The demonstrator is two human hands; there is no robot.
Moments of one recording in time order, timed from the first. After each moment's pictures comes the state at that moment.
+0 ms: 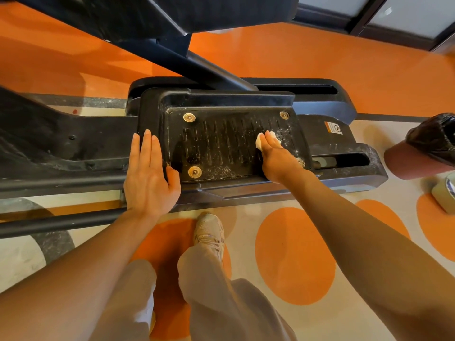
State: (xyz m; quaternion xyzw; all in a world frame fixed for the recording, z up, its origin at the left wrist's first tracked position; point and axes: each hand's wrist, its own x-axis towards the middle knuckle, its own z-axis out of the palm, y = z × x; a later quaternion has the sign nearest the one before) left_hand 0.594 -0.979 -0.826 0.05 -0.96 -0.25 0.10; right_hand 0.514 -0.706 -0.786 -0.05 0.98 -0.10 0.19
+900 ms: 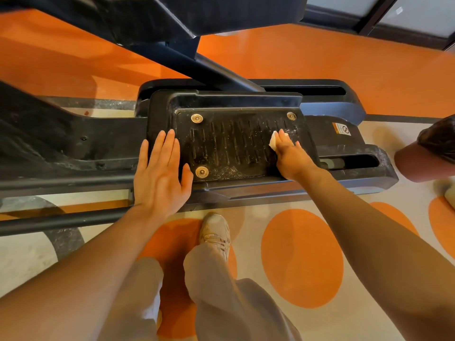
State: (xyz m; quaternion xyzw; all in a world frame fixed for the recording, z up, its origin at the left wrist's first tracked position) left_hand 0.592 -0.983 -0.815 -0.05 -0.99 -0.12 0.06; right_hand 0.507 -0.691 -0.782 -0.03 0.98 -0.10 0.18
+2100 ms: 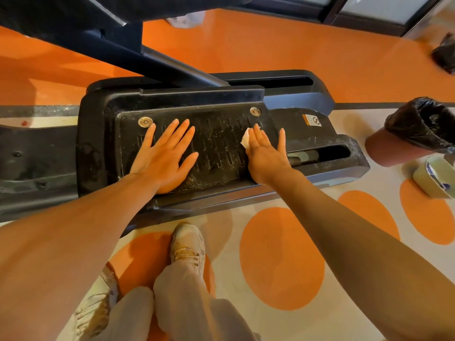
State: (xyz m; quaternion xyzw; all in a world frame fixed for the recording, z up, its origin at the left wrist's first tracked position) left_hand 0.498 -0.915 -0.835 -0.21 -0.97 -0.08 -0.04; right_hand 0.507 -0.674 -0.785 -0.05 0.99 0.07 0.14
